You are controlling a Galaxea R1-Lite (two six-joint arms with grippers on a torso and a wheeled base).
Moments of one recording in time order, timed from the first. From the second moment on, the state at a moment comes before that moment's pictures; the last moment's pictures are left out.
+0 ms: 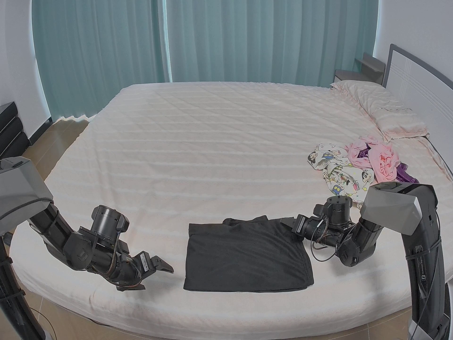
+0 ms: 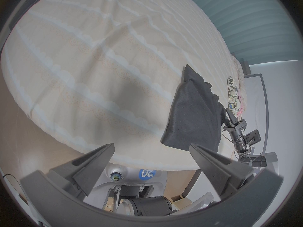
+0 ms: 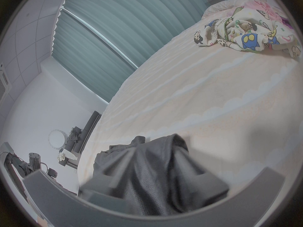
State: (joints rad) left arm -0.25 2.00 -0.60 -0.30 -0.33 -0.75; right arm 0.29 2.57 -0.96 -1.20 0.29 0.63
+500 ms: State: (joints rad) left arm -0.25 2.00 -0.60 -0.30 -0.33 -0.75; right arm 0.24 2.57 -0.98 -1.20 0.26 0.63
